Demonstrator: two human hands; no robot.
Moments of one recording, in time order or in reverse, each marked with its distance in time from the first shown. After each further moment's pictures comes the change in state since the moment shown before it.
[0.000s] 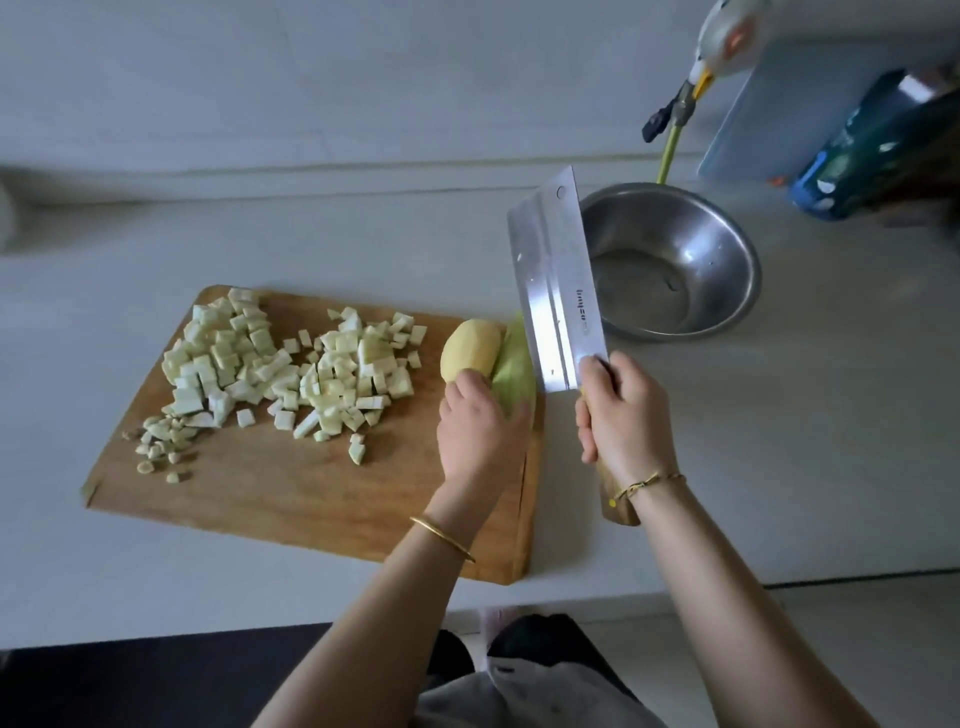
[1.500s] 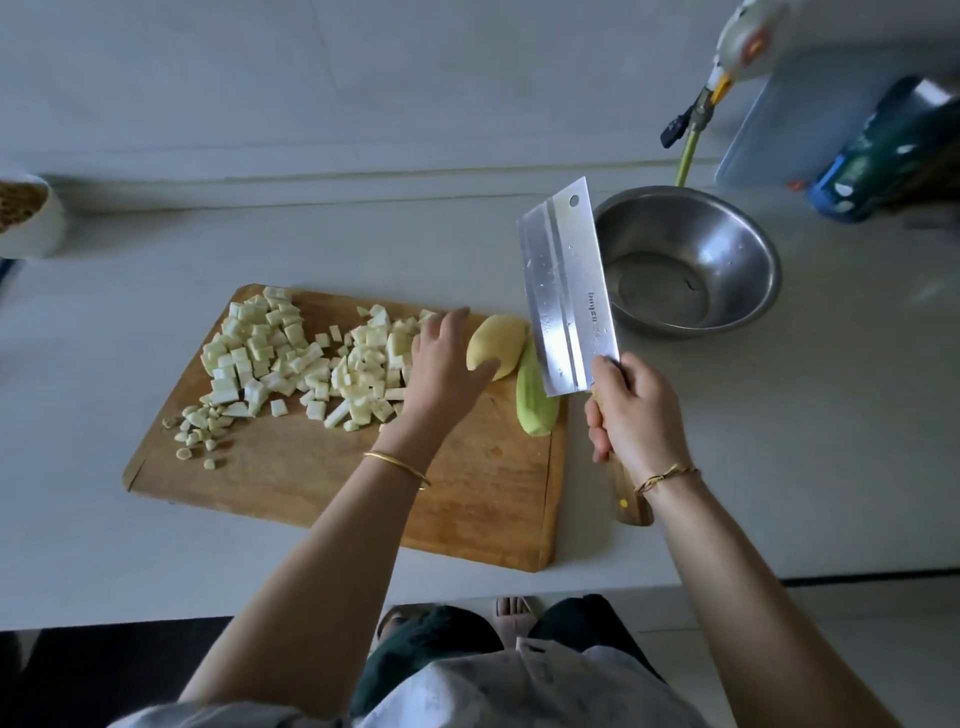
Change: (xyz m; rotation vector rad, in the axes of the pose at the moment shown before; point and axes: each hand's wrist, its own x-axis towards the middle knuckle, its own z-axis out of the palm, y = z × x) left_hand 0.052 -0.029 -0.056 0.055 -0.022 0.249; right_hand -0.015 -0.002 0.011 0.036 -0.053 0.038
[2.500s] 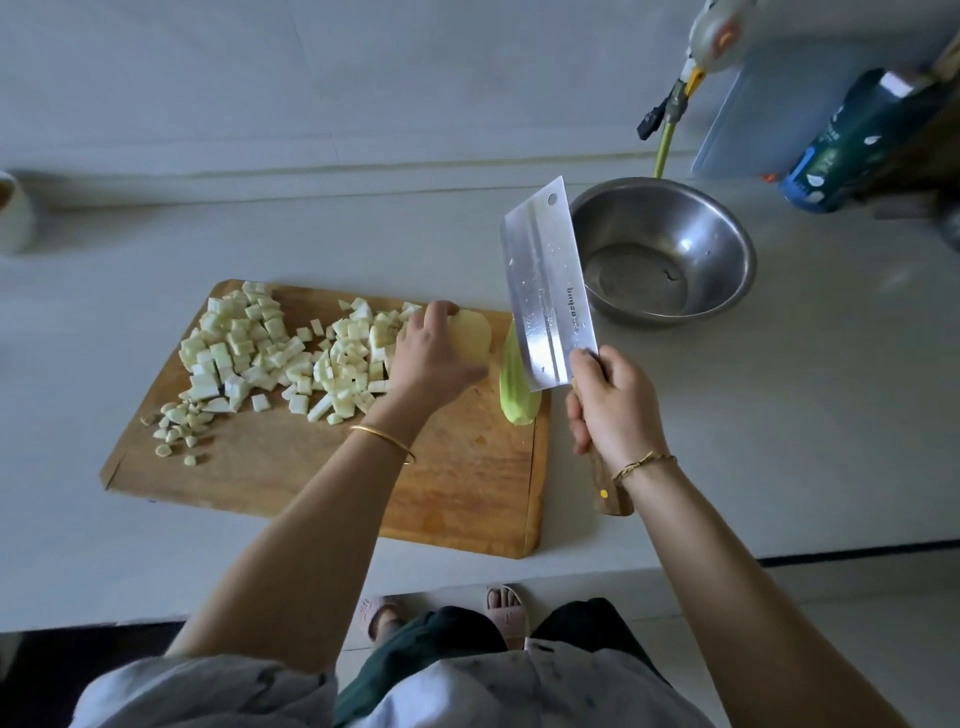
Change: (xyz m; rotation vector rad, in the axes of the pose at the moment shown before) left_hand 0.009 0.000 0.005 0.040 -0.082 -0.055; right_hand -0.004 0.005 -0.002 -0.010 -0.003 -0.008
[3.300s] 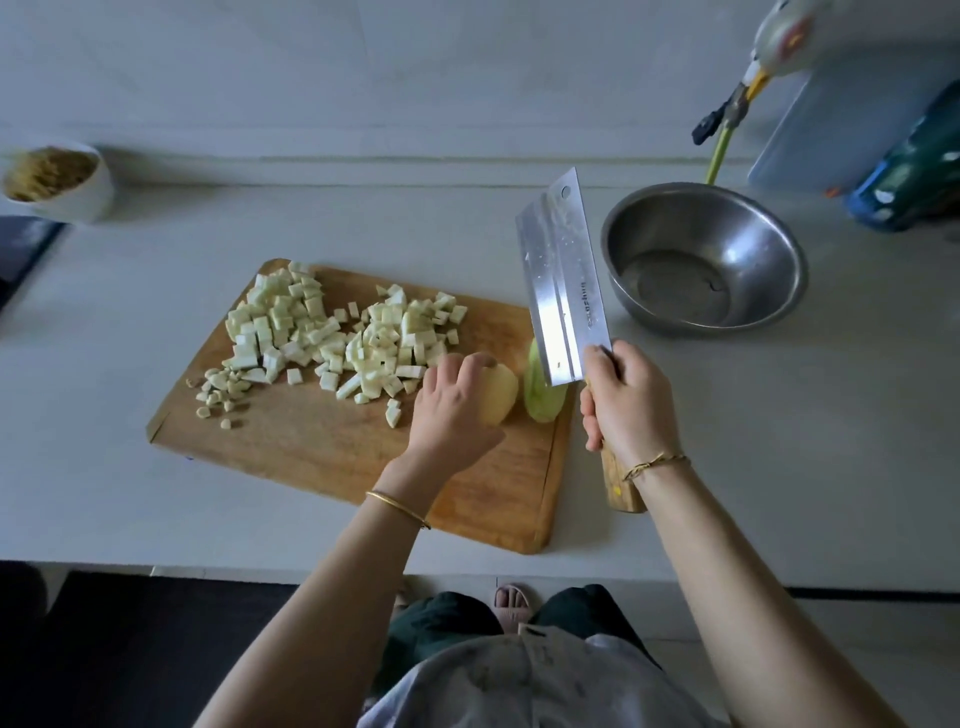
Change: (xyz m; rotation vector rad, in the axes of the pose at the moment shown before) left_hand -0.064 -0.017 0.019 0.207 -0.014 0.052; right_hand 0.004 -0.001 0.005 -0.043 -0.039 -0.080
